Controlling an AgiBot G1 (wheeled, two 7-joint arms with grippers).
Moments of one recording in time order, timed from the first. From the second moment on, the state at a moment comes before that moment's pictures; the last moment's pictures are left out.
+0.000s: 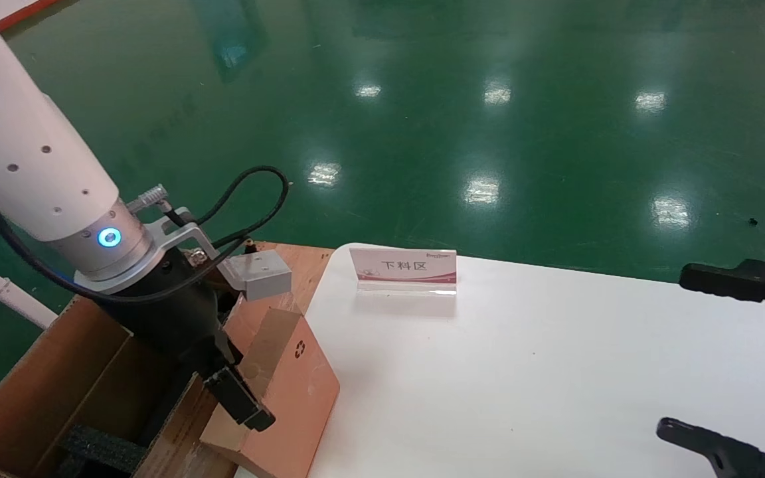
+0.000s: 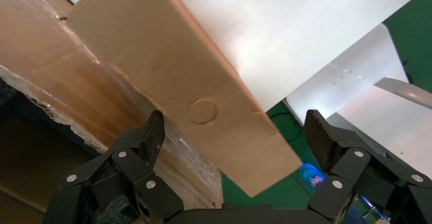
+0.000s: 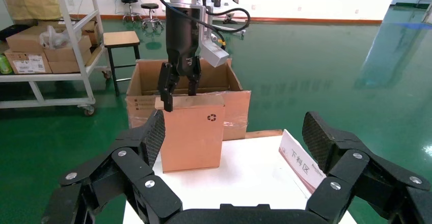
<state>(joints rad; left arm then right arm) -2.35 0.73 1.98 -1.31 1.18 1.48 -1.30 1.08 -0.61 -0.29 1.28 -0.72 -1.49 0.18</state>
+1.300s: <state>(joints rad) -2.26 0.75 2.00 -1.25 1.18 1.43 -1.25 1.08 -0.61 -0.29 1.28 -0.72 -1.49 0.18</state>
